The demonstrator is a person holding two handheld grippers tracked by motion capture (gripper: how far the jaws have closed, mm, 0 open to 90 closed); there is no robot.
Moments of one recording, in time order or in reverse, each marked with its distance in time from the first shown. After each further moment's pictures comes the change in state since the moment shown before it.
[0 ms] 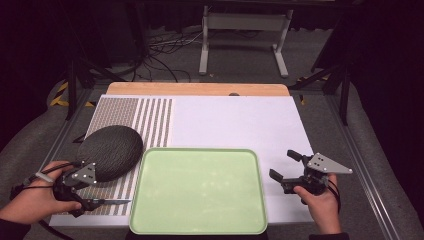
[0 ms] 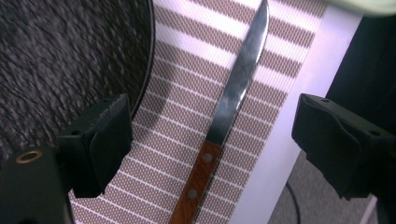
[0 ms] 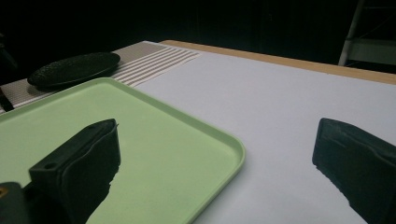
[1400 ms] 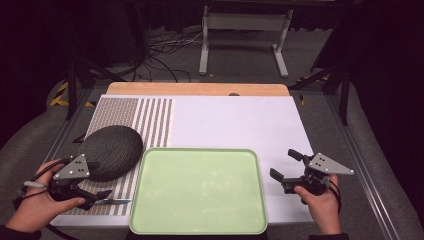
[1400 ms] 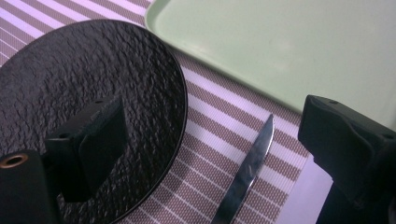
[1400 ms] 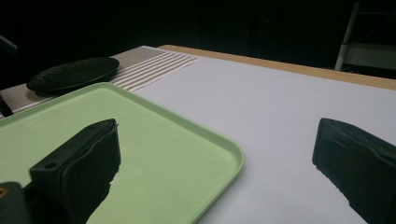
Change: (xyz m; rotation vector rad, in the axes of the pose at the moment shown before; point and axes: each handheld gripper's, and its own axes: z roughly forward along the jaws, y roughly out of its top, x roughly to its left) left arm -0.011 0.000 -0.014 -0.407 0.136 -0.131; right arm 0.001 0.002 -0.002 -0.019 -0.009 0.000
